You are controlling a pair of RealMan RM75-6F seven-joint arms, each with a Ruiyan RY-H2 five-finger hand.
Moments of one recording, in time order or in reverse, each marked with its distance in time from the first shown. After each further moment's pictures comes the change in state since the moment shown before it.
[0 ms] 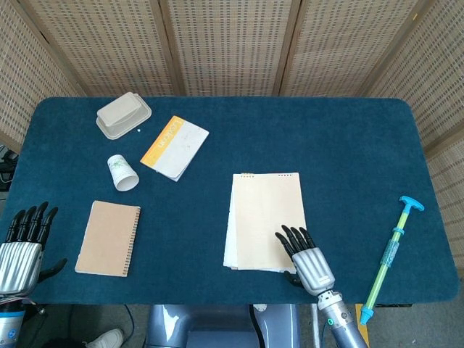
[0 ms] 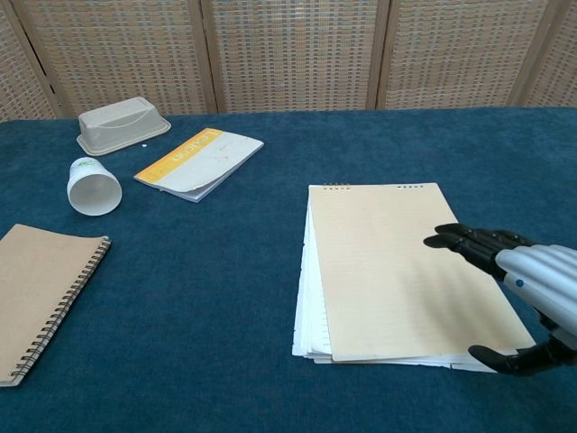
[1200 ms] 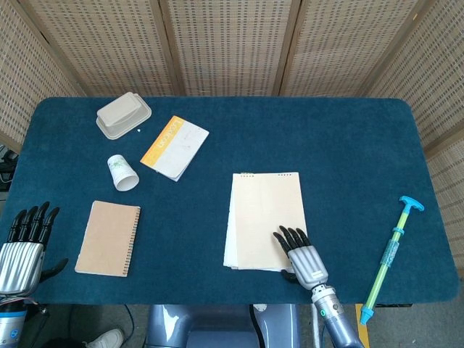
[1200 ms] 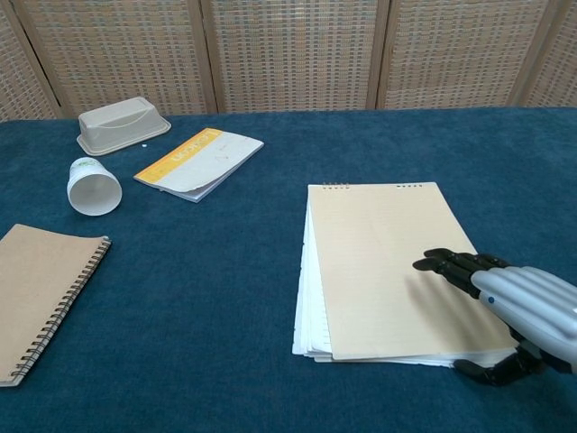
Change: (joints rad) left arm 0.000 -0.012 0.001 0.008 0.008 0.007 0.007; right arm 0.054 -0.074 0.003 0.098 0.109 -0.060 -0.003
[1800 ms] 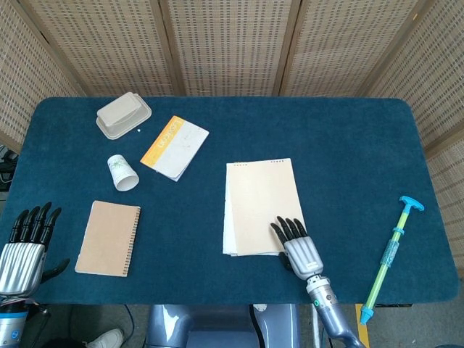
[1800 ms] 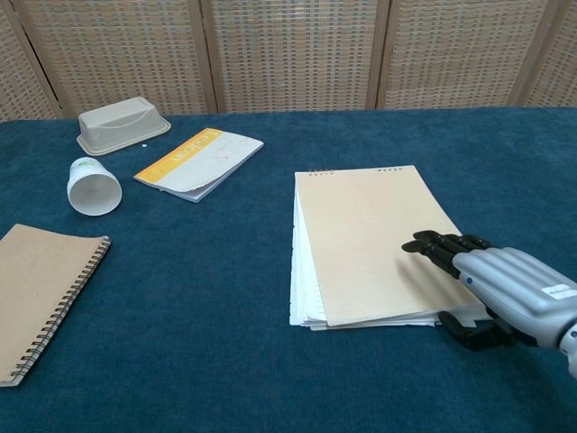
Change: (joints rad) left arm 0.000 -0.004 0.003 0.005 0.014 0.006 -0.007; right arm 0.049 -0.083 0.046 0.125 0.001 0.011 -0.007
